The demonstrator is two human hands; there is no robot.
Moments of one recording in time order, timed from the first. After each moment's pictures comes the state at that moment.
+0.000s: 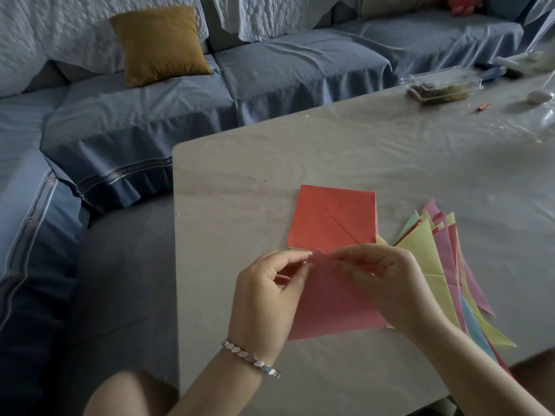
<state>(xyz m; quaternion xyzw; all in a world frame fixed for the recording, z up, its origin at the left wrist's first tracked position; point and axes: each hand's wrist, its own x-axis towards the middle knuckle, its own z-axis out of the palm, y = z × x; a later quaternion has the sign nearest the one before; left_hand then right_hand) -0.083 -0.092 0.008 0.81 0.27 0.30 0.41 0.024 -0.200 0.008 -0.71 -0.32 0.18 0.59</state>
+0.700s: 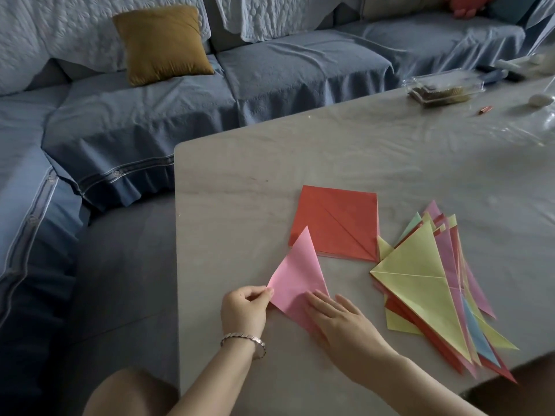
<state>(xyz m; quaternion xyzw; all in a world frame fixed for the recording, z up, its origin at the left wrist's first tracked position) -0.091 -0.058 -0.085 0.62 0.55 0.20 0.53 -0.001 -0.198 -0.097 -0.81 -0.56 0.14 0.12</state>
